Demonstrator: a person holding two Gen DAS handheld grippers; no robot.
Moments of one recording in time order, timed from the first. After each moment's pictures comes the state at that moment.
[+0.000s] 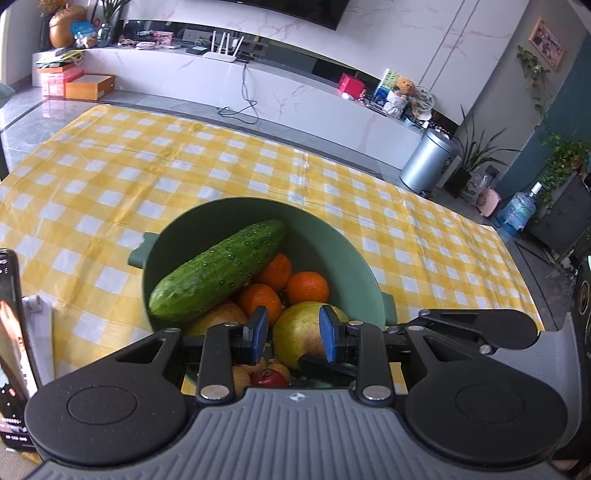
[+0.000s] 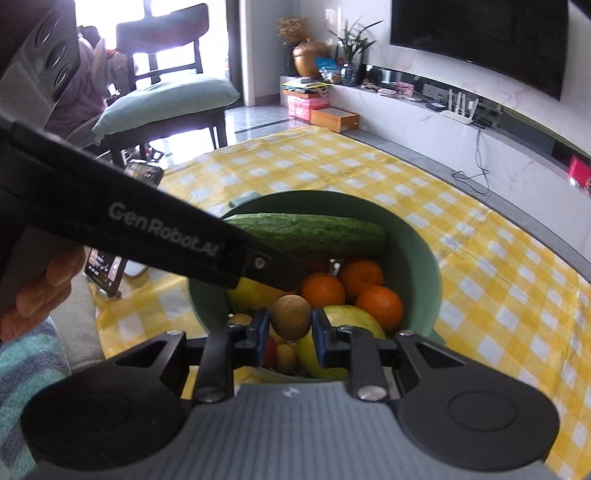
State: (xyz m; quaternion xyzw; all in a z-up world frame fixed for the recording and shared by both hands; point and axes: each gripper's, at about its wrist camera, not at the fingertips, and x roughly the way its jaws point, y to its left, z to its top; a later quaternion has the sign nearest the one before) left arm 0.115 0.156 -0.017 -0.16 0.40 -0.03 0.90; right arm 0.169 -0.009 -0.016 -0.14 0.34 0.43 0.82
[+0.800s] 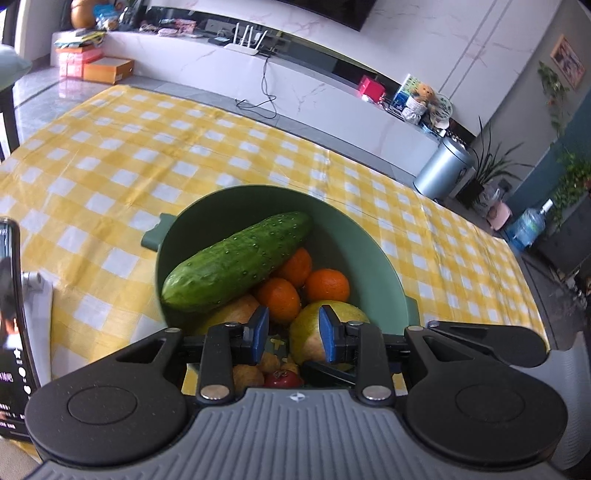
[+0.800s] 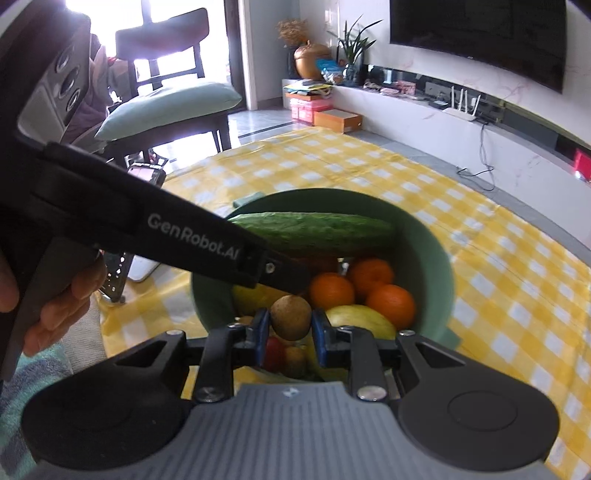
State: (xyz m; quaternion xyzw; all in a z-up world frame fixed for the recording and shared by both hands) left arm 0.119 0.171 -0.034 -0.20 0.40 -0.01 0.89; right arm 0.172 0.001 -0.026 -0.13 0.35 0.45 0.81
